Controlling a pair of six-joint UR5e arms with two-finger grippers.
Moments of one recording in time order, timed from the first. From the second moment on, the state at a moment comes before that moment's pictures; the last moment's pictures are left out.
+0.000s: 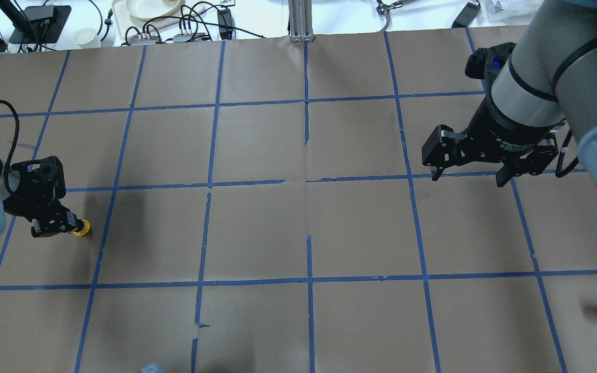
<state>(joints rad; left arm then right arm) -0.96 -1.67 -2.11 -0.97 1.49 1.64 1.57 -1.78 1.80 -1.56 -1.56 0.15</state>
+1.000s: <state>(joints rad) -1.26 -1.50 -1.85 -1.67 1.07 0.86 1.53 -1.77 1.78 -1.57 -1.31 0.39</state>
